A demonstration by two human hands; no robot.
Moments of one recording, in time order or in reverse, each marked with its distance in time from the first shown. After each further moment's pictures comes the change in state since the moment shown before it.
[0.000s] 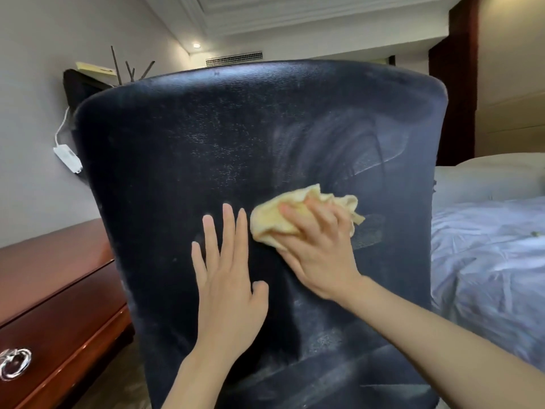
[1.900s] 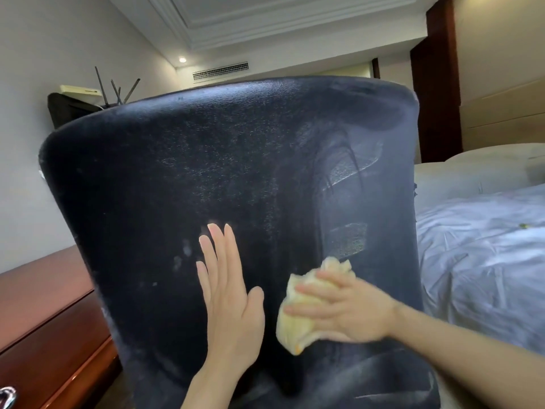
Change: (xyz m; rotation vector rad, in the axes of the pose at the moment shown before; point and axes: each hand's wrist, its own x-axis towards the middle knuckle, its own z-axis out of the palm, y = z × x) left_hand 0.006 0.017 0.020 -0.292 0.032 -0.062; right_hand -0.078 0.039 -0.033 0.166 -0.508 -0.569
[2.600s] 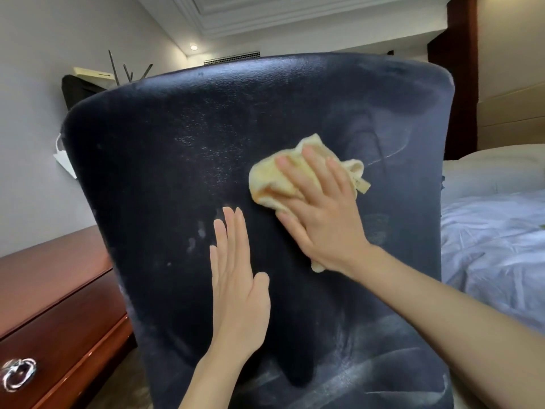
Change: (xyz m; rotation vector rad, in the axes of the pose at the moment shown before) left_hand 0.000 -0.016 -0.013 -0.049 -0.025 -0.018; right_hand 0.113 0.040 -0.043 -0.122 0.485 0.630
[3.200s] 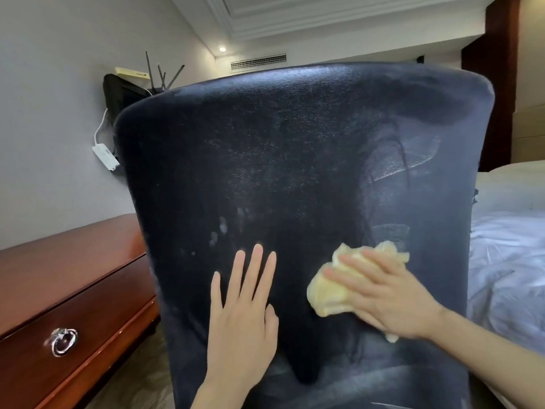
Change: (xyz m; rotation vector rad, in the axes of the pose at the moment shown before) left_hand -0.044 -0.035 -0.016 0.709 -0.069 0.175; right_hand -0.108 0.031 -0.016 -0.188 -0.345 -0.573
